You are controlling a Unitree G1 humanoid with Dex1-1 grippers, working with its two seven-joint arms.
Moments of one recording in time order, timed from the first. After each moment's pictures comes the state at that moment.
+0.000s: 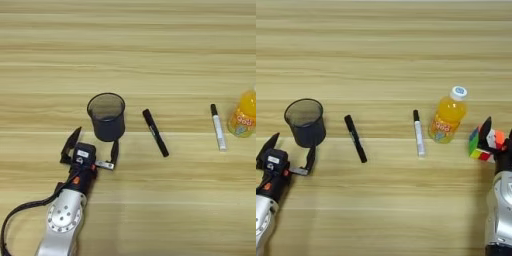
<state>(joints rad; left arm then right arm) 0.22 0.09 -0.13 0.14 0.07 -0.38 -0.12 0.02 -0.24 -0.42 0.13 0.12 -0.14 -0.03</state>
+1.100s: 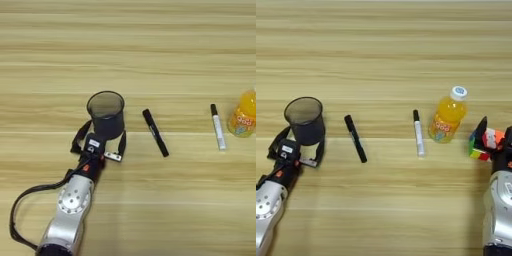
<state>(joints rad) 0.05 0.09 -0.13 0.34 0.08 -0.40 -0.10 0.02 -0.23 -0.40 0.12 0.12 -0.14 -0.04</state>
